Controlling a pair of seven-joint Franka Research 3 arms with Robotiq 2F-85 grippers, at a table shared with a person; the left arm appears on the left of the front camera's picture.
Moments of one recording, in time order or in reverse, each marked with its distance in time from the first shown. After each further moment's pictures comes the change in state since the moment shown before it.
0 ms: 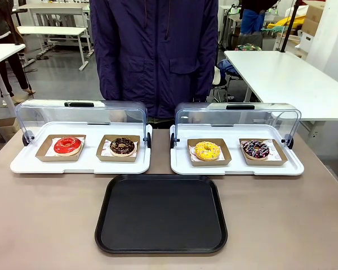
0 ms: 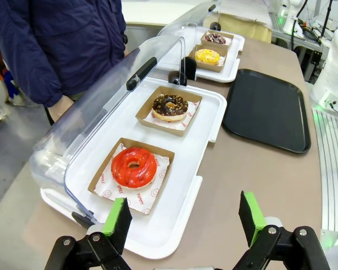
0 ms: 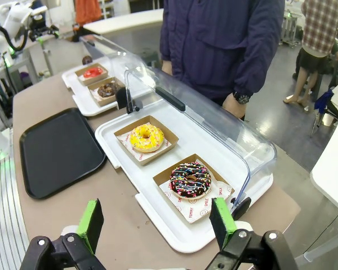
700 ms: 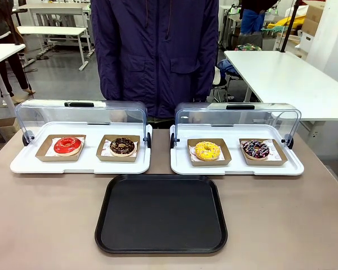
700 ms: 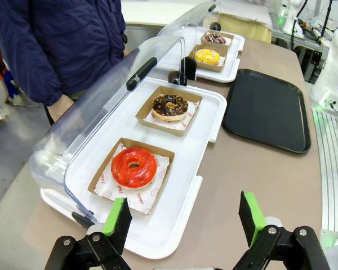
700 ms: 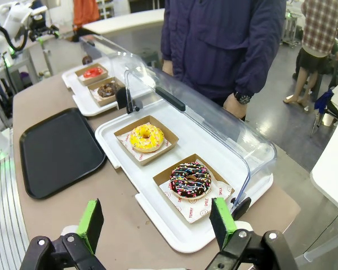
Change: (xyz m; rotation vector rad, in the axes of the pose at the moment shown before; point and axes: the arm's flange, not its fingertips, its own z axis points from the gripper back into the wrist) left arm 0.000 0.000 0.000 0.000 0.000 0.000; right arm 0.000 0.000 0.000 0.000 0.000 0.000
